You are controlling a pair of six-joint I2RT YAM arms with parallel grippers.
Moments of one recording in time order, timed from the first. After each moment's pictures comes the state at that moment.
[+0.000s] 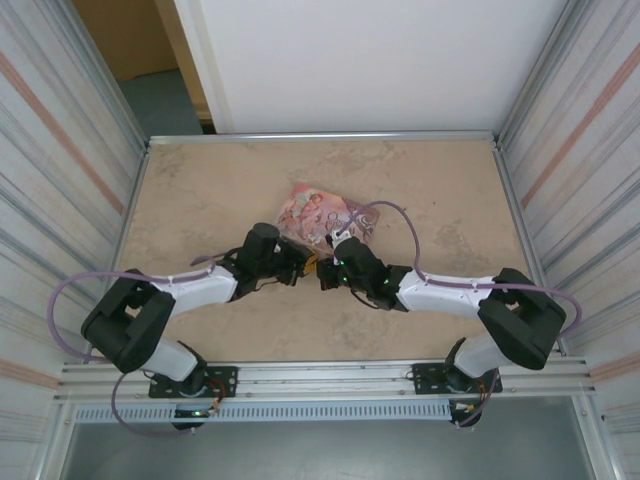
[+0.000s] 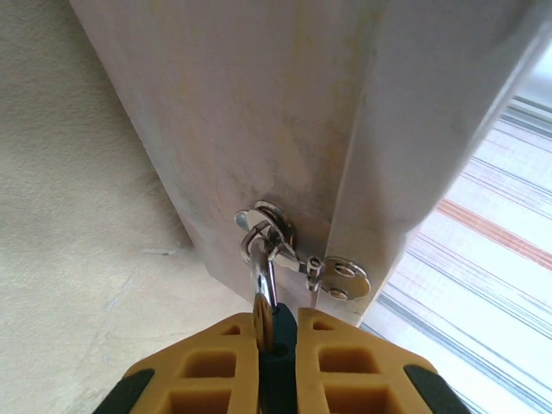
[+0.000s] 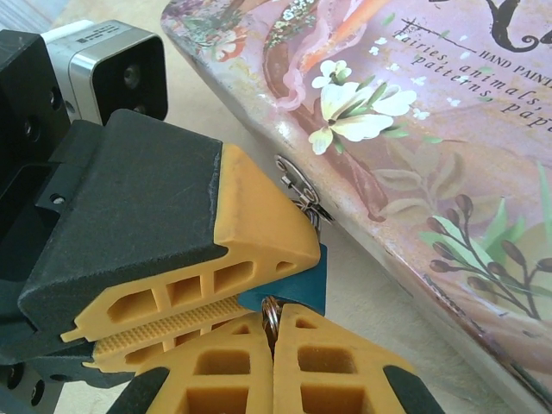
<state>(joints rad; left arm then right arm) -0.65 1.47 0.61 0.26 0.35 -1.68 0.93 1.46 0.70 0.14 0.09 0.60</state>
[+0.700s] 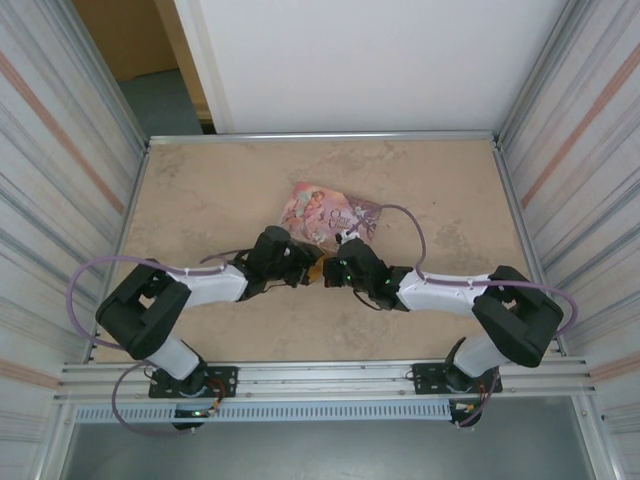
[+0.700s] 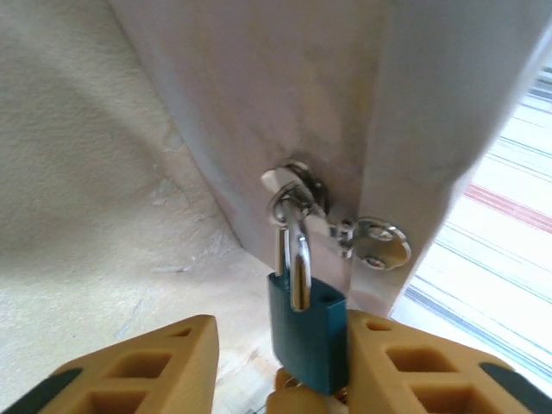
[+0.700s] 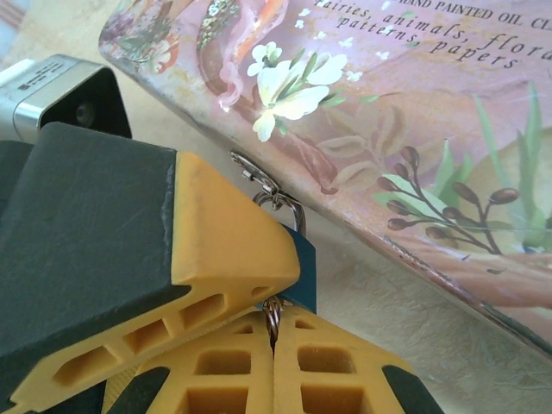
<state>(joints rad) -0.70 1.56 0.63 0.31 0.32 -1.61 0.90 1.48 0.66 0.16 0.12 0.73</state>
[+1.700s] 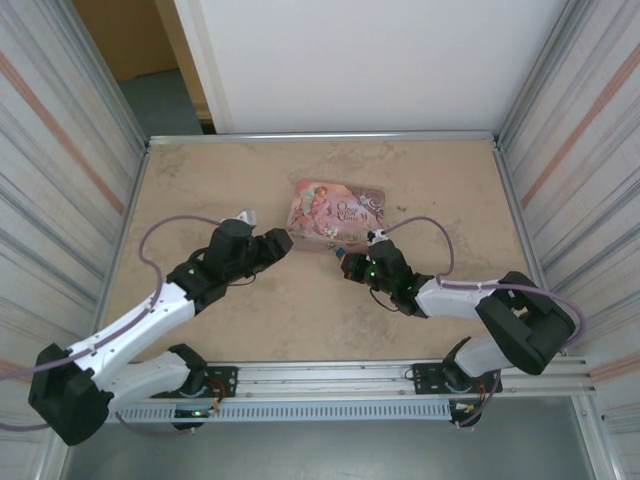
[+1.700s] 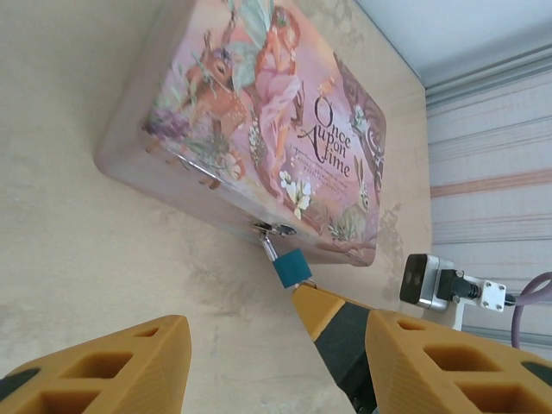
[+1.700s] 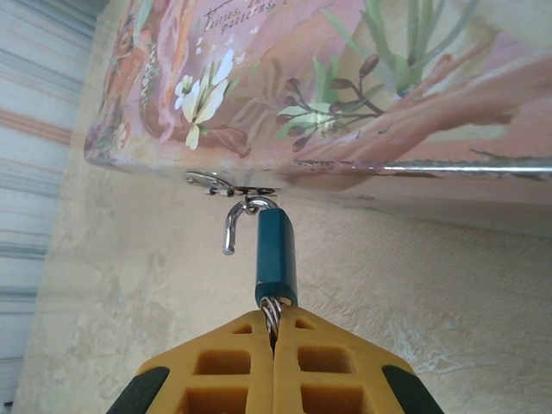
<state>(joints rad) -0.66 1.00 0.71 -0.27 0.01 -1.01 0.74 1.42 0.45 0.44 -0.01 0.96</state>
